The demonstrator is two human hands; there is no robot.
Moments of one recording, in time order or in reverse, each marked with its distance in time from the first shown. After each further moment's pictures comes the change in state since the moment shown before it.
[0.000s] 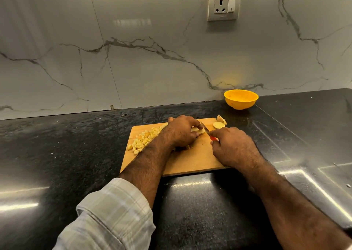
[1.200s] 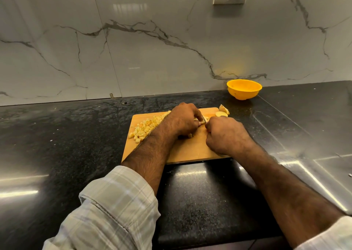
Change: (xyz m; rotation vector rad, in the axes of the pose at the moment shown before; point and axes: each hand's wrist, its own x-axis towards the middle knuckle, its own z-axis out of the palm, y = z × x) left_hand -0.006 -0.001 -0.002 -0.116 0.078 0.012; right_hand 0.003 -0.028 0.003 -0.126 -0.050 -0.039
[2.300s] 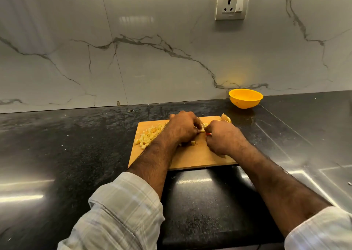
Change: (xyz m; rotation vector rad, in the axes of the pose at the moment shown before) left_hand -0.001 -0.005 -0.001 0.112 0.021 -0.058; right_hand 0.014 0.000 0.002 0.089 0.044 0.004
